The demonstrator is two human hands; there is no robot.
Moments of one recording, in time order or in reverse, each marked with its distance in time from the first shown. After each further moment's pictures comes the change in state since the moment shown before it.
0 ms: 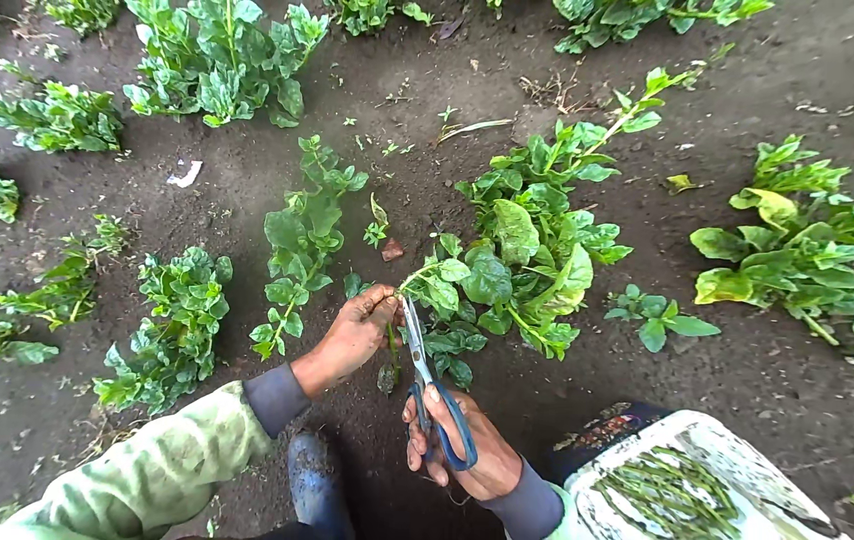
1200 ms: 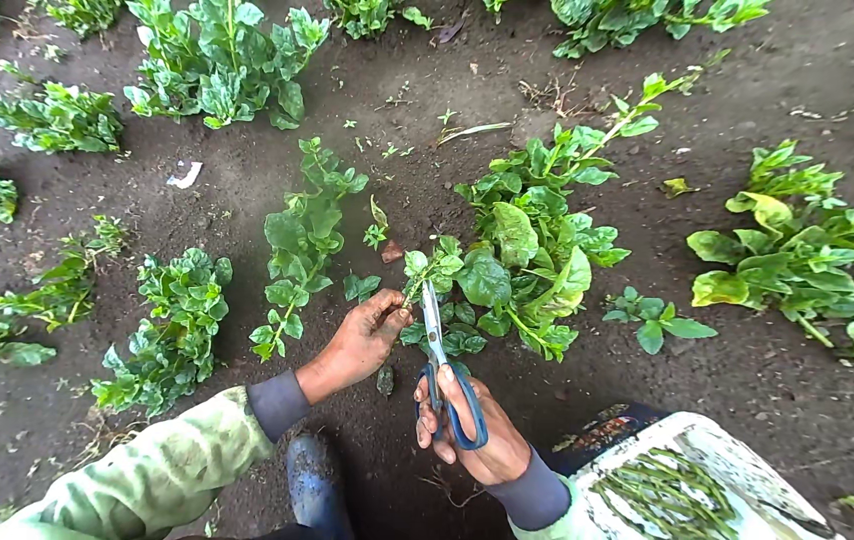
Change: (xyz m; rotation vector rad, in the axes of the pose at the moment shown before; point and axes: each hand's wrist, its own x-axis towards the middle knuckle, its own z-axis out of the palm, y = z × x) left_hand -0.001 -0.007 0.001 0.249 -0.053 0.189; right_hand 0.006 -0.015 -0.003 0.031 0.064 -0.103
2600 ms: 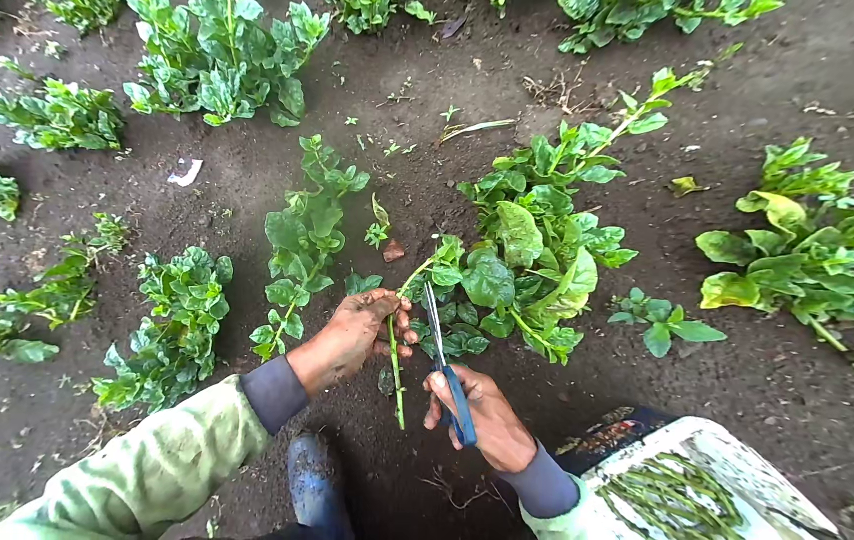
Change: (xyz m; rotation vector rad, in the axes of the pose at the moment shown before) left_hand 0.006 0.029 -0.006 -0.558 0.057 -0.414; right_hand 0.007 -0.006 -0.017 -0.521 0.177 0.019
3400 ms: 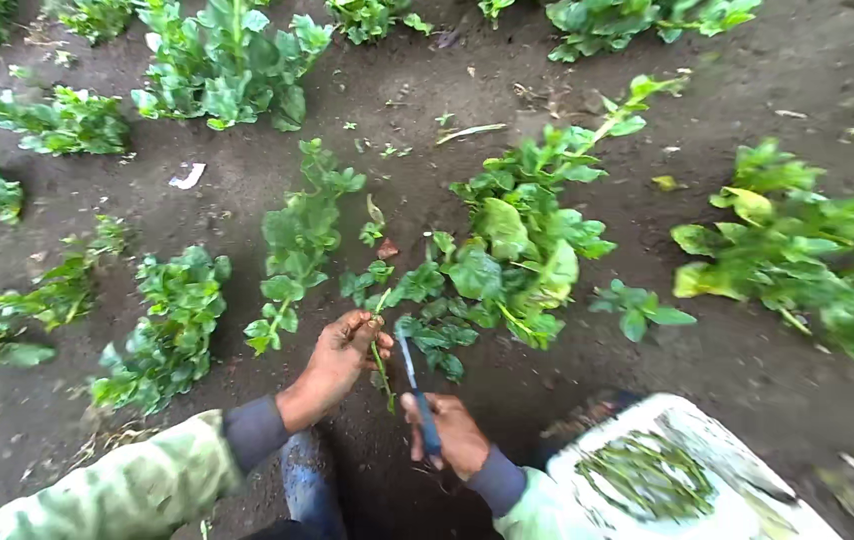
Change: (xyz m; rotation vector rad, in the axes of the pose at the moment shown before) left_hand -0.030 -0.049 -0.007 0.287 0.146 0.226; right_hand -0.009 0.050 0.012 -0.076 -0.028 0.351
